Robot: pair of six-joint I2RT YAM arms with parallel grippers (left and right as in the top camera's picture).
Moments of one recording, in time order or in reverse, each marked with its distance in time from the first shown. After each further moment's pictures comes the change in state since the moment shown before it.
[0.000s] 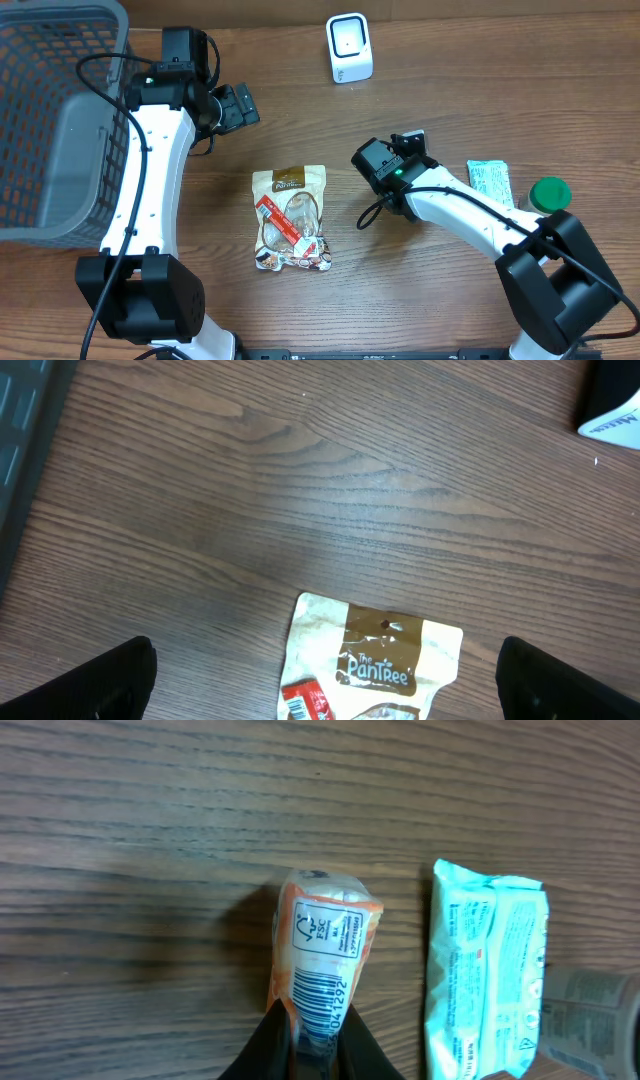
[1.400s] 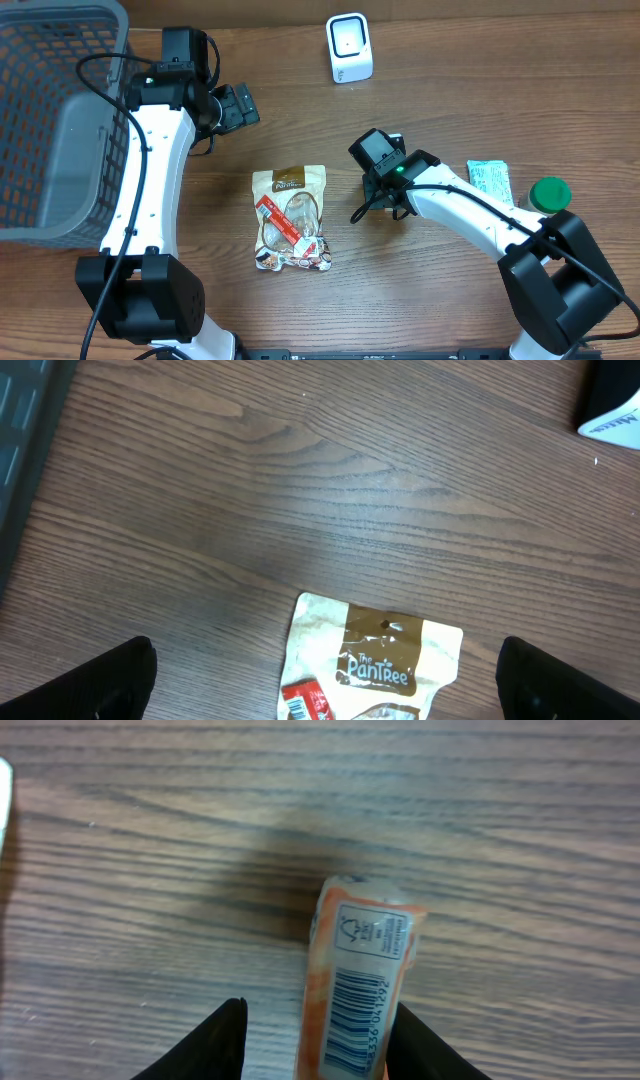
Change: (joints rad) left arm 0.000 0.000 0.000 0.000 0.000 0.000; right arm -0.011 -0.008 0.016 0.134 -0.454 -0.002
